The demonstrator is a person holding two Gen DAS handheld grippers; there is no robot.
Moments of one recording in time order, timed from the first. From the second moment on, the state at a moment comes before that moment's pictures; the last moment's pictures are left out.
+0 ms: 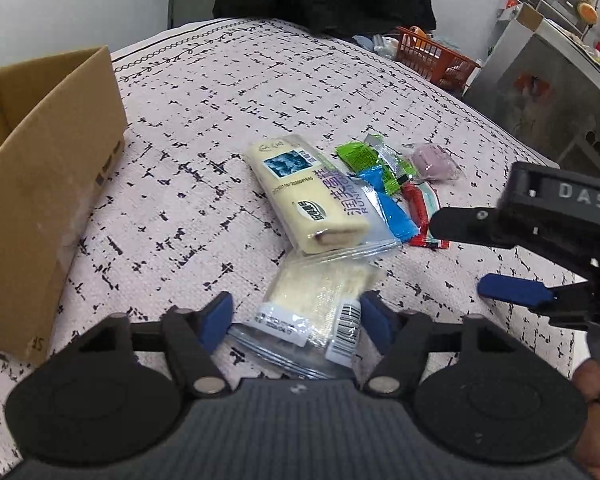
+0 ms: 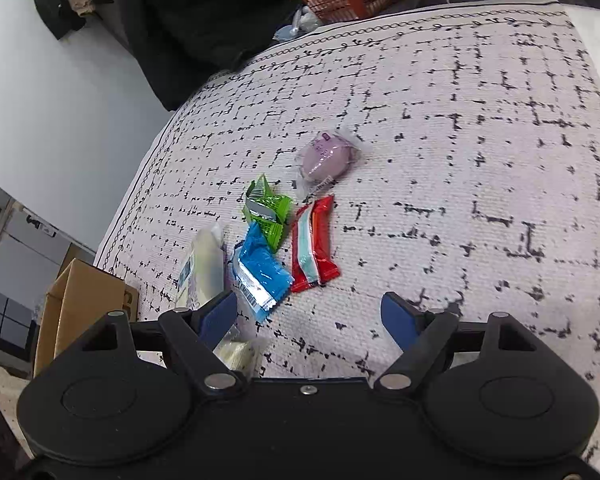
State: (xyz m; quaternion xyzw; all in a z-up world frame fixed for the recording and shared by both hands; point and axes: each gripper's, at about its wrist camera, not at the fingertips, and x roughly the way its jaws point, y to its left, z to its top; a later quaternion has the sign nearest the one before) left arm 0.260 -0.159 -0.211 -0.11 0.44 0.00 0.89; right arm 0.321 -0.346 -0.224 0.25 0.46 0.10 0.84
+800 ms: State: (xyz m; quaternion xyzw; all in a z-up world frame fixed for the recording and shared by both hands) left arm 0.230 -0.110 -0.184 -0.16 0.47 0.05 0.86; right arm 0.342 -0.323 -0.227 0.17 0.47 0.11 0.86
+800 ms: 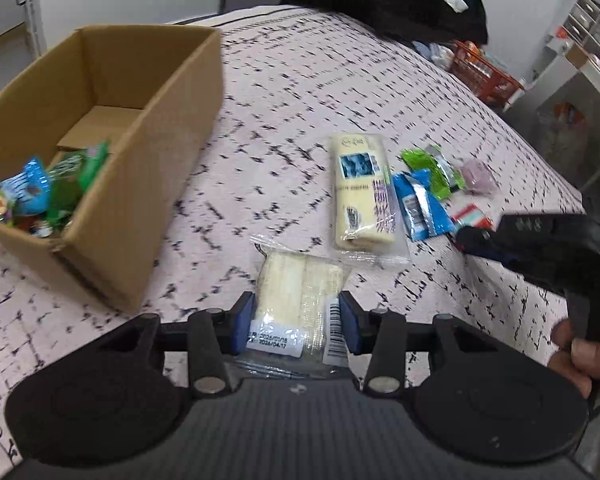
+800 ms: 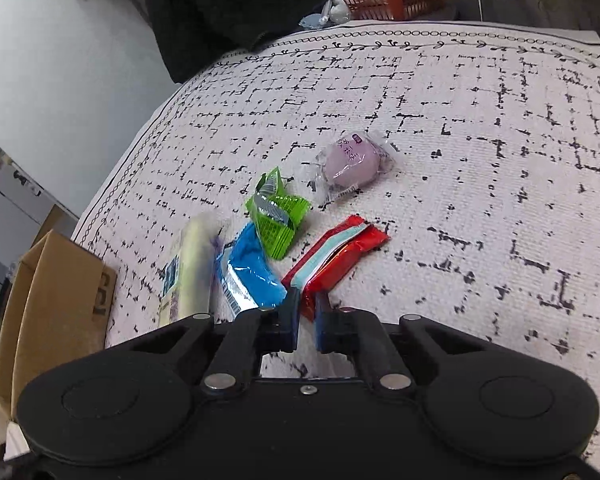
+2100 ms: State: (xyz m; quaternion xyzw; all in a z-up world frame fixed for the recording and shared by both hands) left arm 0.224 -0.079 -0.178 -0.20 0.43 0.07 0.88; right arm 0.362 -0.301 -0.228 0.12 0.47 0.04 0.88
